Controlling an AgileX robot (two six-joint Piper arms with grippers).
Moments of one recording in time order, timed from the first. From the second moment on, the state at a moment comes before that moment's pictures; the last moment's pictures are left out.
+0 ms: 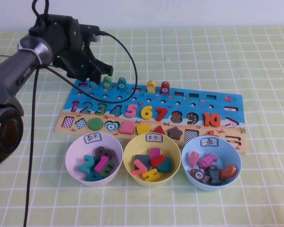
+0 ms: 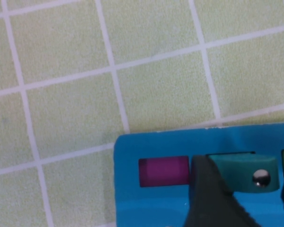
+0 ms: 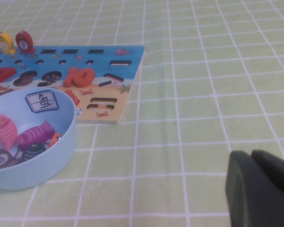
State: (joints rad) right arm 0.05 -0.01 0.03 0.12 0.36 0.06; left arm -0.28 2.36 -2.15 0.03 0.93 -0.05
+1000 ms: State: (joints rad) right arm 0.05 -0.01 0.03 0.12 0.36 0.06; left arm -0.28 2.36 -2.15 0.03 0.93 -0.05
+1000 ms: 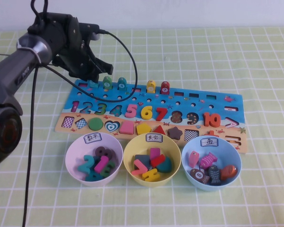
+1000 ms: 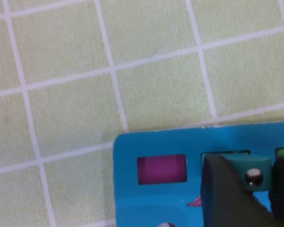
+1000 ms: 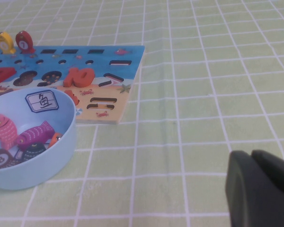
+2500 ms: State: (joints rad) right arm 0.05 -0.01 0.03 0.12 0.36 0.06; left arm -0.76 1.88 -1.80 0.13 1.19 0.12
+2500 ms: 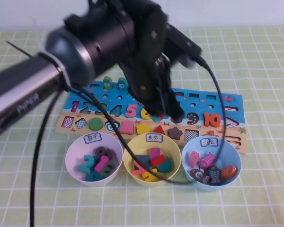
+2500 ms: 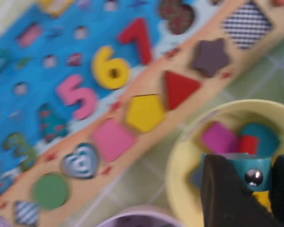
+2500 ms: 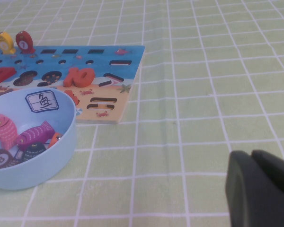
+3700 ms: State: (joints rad) right arm 0.05 -0.01 0.03 0.12 0.36 0.06; left arm -0.89 2.07 -1.72 -0.14 0.91 0.35
